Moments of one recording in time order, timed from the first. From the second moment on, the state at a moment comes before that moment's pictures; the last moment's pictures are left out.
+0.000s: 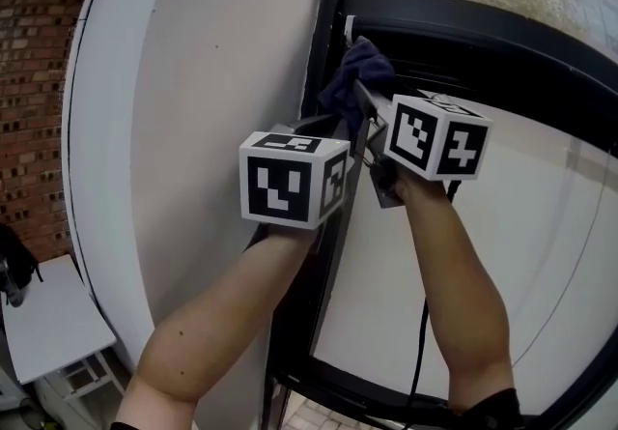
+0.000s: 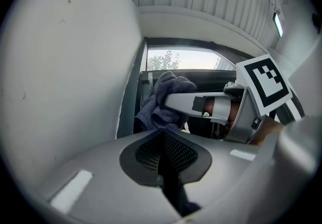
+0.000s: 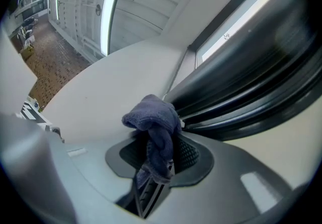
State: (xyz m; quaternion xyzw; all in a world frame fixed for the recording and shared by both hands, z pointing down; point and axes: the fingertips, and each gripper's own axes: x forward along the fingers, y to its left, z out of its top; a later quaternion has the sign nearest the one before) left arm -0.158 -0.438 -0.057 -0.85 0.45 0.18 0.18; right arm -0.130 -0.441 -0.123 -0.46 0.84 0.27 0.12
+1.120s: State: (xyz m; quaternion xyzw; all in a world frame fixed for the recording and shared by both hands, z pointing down) left arm -0.168 -0.414 -0.076 -0.86 0.42 0.21 0.20; right arm -0.138 -0.401 -0.178 -0.53 0.76 0.37 0.13
